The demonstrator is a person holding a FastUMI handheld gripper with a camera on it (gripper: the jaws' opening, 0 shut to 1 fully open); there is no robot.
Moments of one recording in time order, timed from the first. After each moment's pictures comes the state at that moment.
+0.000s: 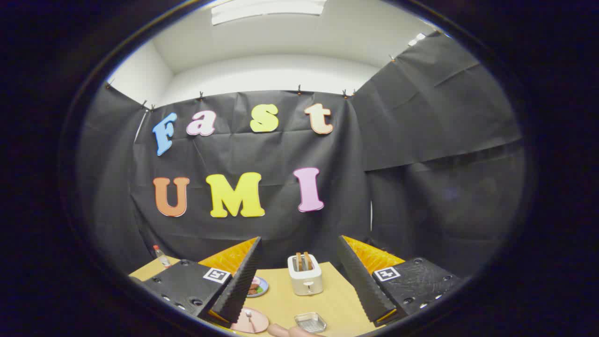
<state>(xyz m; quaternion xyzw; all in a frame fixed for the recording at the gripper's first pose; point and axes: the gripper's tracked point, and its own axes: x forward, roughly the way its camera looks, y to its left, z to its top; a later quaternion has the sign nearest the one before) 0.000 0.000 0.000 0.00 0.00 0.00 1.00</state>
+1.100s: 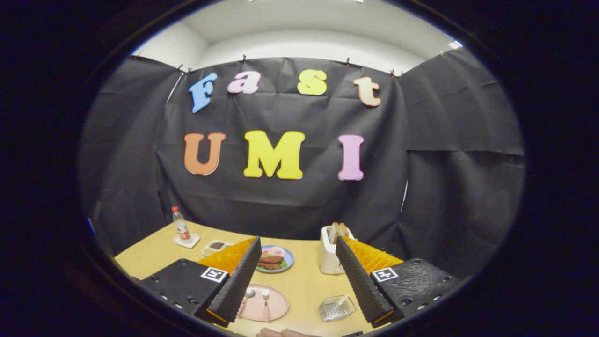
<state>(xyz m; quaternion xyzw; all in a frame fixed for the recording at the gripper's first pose) 0.032 0.095 -0.140 -0.08 0.13 0.08 0.99</state>
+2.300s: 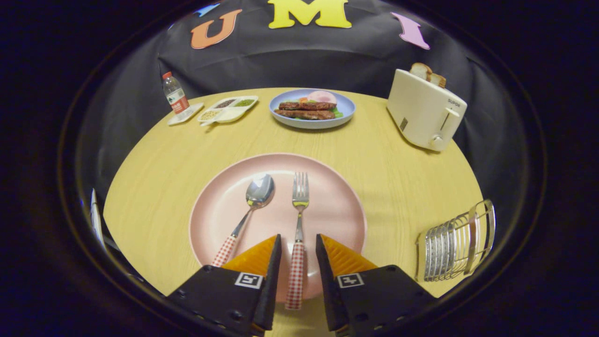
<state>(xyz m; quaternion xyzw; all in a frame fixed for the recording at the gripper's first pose) 0.046 0.141 -0.498 -0.10 0.49 0.13 0.86</state>
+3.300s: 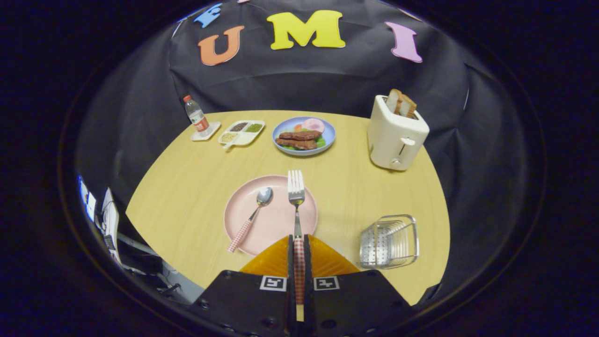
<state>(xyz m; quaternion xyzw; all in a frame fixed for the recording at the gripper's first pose) 0.013 0.068 -0.341 -0.11 0.47 0.16 0.86</state>
